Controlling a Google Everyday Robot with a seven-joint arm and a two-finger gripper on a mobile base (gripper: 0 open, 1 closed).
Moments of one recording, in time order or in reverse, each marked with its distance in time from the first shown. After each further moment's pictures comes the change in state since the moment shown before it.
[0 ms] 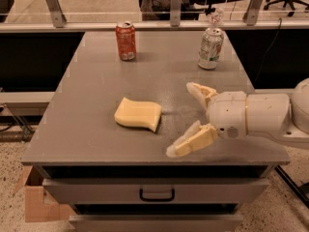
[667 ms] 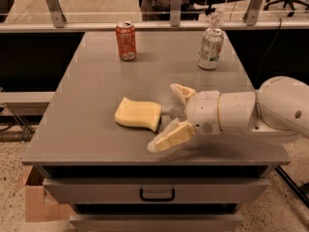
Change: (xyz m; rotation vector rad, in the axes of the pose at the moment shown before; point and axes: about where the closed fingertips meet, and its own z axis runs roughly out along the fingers) arm 0.009 -0.011 0.049 0.000 0.018 0.014
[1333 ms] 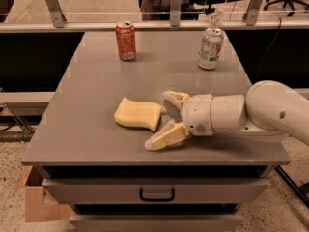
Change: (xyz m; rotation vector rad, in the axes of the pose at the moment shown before) arm 0.024 -0.011 0.022 -0.010 0.020 0.015
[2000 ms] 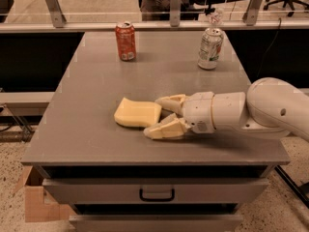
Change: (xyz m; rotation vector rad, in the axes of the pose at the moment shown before) arm 0.000 -0.004 -0.001 -0.003 0.013 -0.001
